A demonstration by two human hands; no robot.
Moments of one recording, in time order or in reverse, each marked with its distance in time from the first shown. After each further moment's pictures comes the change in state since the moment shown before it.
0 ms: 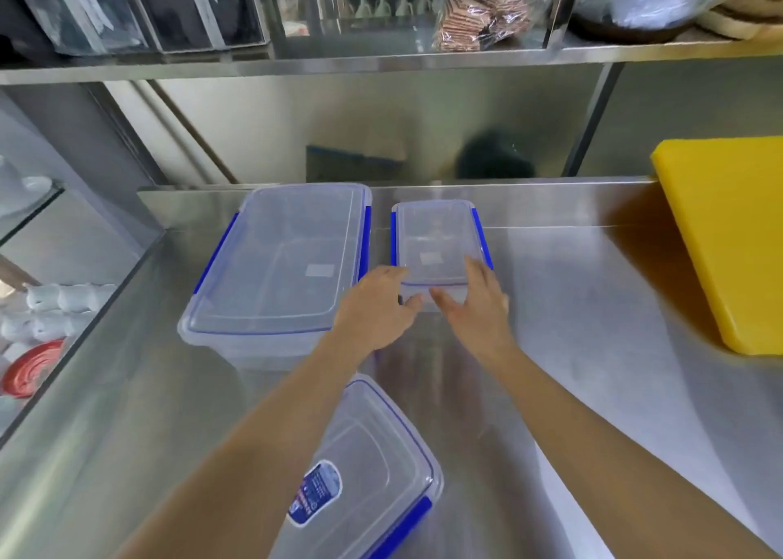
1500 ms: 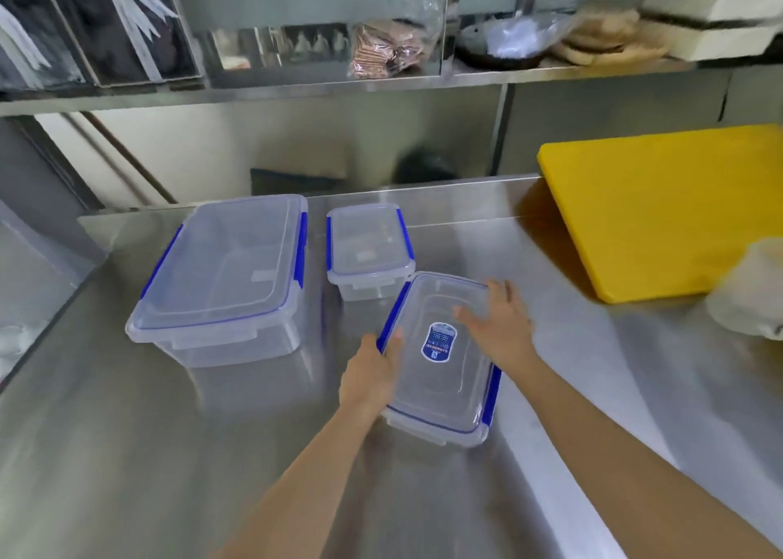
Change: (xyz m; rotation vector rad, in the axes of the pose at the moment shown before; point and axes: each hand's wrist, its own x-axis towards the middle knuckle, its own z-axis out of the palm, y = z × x) left_hand -0.099 0.054 0.083 -0.406 -0.040 -0.361; right_hand -0.067 0.062 -0.104 -0.263 0.039 0.309
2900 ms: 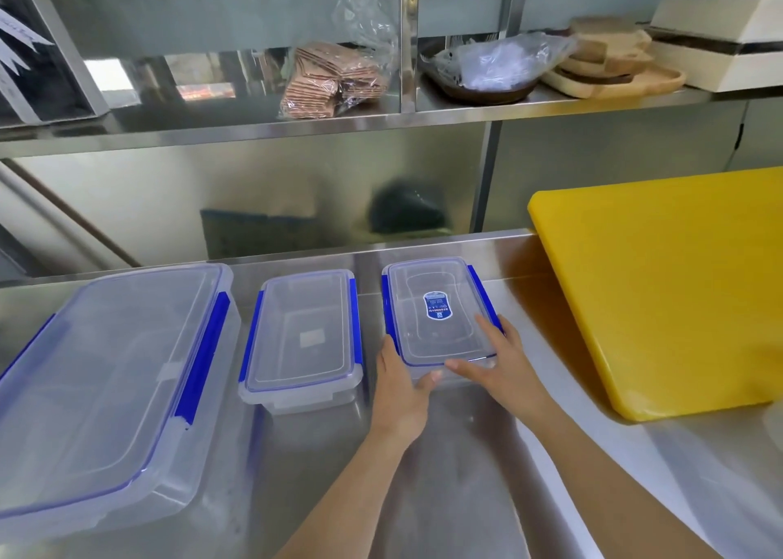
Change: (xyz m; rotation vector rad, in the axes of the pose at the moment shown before) left_hand 0.133 0.110 0.099 -0.243 -0.019 0.239; right_hand 0.163 0.056 -0.003 0.439 -0.123 -0.184
